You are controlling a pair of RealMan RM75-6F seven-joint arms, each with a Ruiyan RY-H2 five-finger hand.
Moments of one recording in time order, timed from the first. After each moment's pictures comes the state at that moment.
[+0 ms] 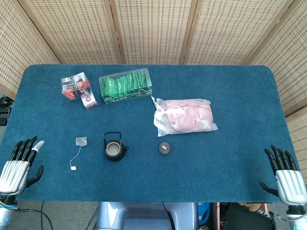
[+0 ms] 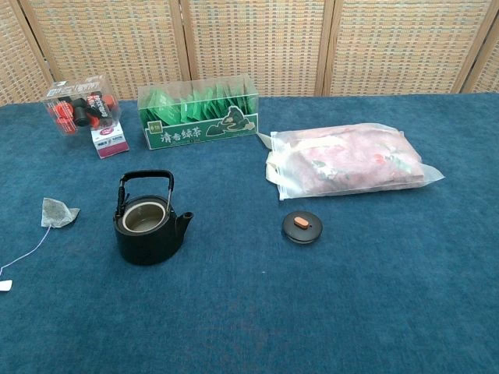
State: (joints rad) left arm -0.07 -1.20 0.01 -1.62 1.59 1.51 0.13; right arm 0.00 -1.20 0.01 -1.46 -1.58 1.55 0.01
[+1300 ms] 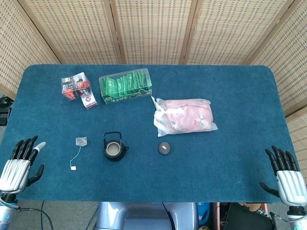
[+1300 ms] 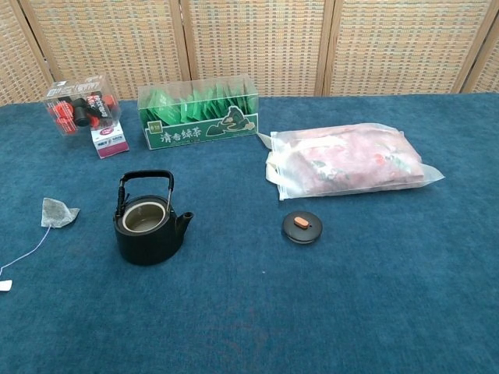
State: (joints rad) left arm -0.08 -1.20 0.01 -1.62 1.57 1.48 0.14; right arm 0.00 -1.20 0.01 -1.45 -1.58 1.56 0.02
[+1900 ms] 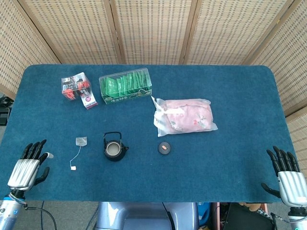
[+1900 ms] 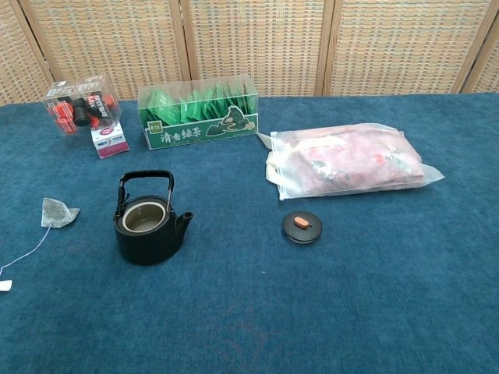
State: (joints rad) left arm -0.13 -1.24 0.02 -1.59 1.48 1.33 0.21; right arm -0.01 -1.20 0.01 -1.45 -1.57 1.56 0.02
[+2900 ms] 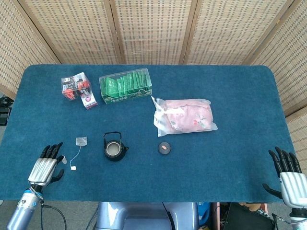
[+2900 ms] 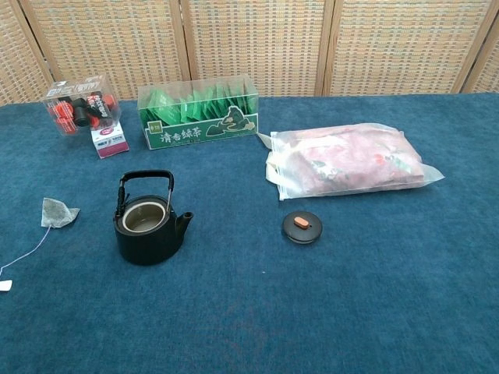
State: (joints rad) left arm -0.19 -1.41 0.01 -1.43 1.41 1.20 0.24; right arm -0.02 -1.20 0.01 -1.45 -1.57 1.57 0.01
